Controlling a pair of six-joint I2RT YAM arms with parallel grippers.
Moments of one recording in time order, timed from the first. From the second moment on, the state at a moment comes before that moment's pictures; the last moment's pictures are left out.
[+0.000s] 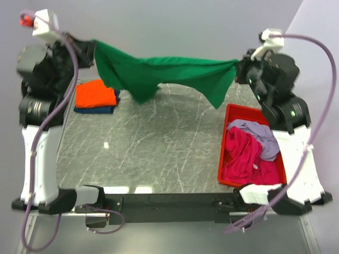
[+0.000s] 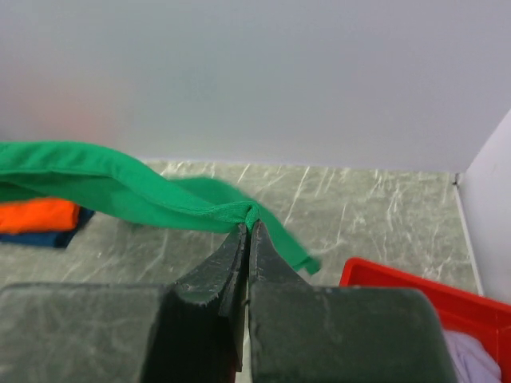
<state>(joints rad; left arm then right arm) -0.15 1.32 2.02 -0.54 0.06 -0.36 0.36 1.29 1.95 -0.75 0.25 0.11</state>
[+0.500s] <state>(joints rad) -0.15 0.80 1.82 -0.71 0.06 -0.33 0.36 0.83 1.66 -0.83 0.01 0.21</state>
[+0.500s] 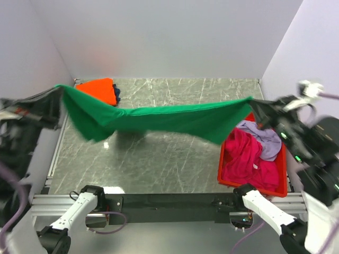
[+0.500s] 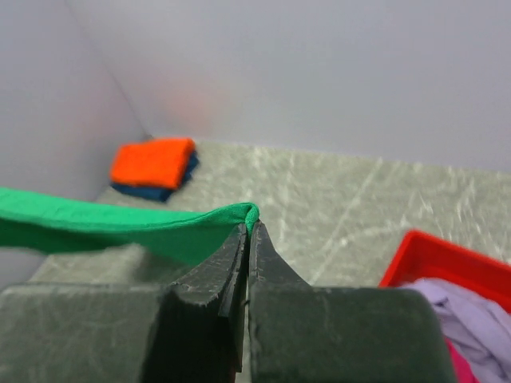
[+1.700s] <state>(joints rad) -0.08 1.56 2.19 -0.69 0.22 -0.31 0.35 1.41 1.94 -0.79 0.14 0.15</state>
